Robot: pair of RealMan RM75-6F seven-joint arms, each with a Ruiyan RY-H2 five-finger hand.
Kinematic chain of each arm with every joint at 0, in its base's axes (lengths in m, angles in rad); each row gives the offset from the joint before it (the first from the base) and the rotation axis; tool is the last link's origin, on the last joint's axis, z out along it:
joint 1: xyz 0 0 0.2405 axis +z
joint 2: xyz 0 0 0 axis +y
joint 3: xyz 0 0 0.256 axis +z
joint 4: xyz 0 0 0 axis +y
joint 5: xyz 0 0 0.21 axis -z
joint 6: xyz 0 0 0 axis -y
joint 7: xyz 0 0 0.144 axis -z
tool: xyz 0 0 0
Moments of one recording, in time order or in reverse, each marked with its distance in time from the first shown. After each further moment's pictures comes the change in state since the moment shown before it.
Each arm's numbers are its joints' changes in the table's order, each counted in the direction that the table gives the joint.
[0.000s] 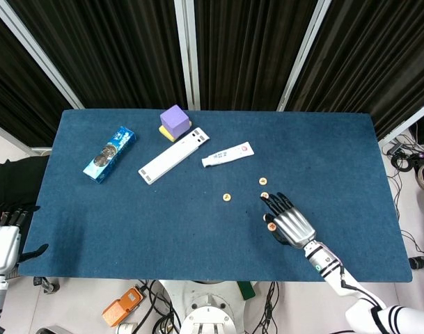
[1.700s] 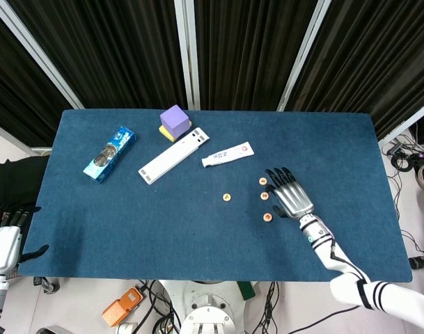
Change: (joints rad) left arm 0.002 0.008 0.001 -0.015 0.013 0.019 -0.014; right arm 0.133 -0.052 0.124 0.075 -0.277 0.127 0.096
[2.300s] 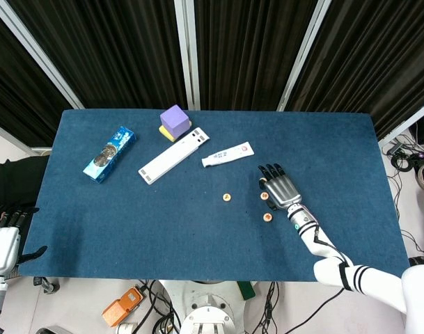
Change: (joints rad) left arm 0.003 0.007 0.001 -0.014 0.012 0.006 -0.016; right arm 0.100 -0.093 0.018 0.134 -0.117 0.115 0.047
